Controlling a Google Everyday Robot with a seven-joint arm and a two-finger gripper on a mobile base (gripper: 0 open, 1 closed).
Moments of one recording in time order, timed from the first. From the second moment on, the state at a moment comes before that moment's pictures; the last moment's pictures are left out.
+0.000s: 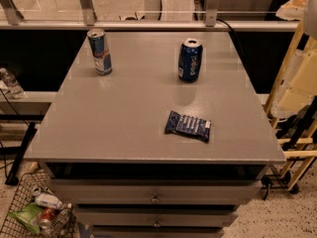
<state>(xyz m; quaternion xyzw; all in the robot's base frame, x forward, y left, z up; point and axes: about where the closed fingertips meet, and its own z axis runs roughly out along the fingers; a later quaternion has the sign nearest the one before) 0.426 -0.195 1.039 -0.60 0.76 -0.09 0.23</state>
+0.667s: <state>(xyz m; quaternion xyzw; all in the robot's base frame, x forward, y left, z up) 0.436 -0.198 1.036 -0.59 0.76 -0.09 0.26</state>
